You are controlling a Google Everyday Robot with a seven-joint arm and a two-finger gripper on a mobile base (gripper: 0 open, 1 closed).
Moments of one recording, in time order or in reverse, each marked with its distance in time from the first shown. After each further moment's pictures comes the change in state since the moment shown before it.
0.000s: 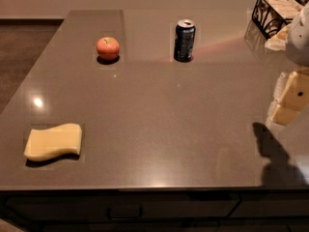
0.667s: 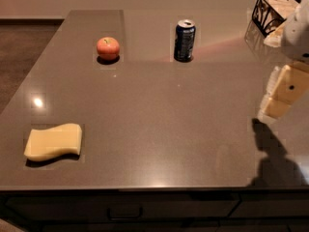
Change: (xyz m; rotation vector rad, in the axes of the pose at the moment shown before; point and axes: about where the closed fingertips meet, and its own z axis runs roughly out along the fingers) arm -0.005 -0.012 0.004 0.015 -0.009 0.050
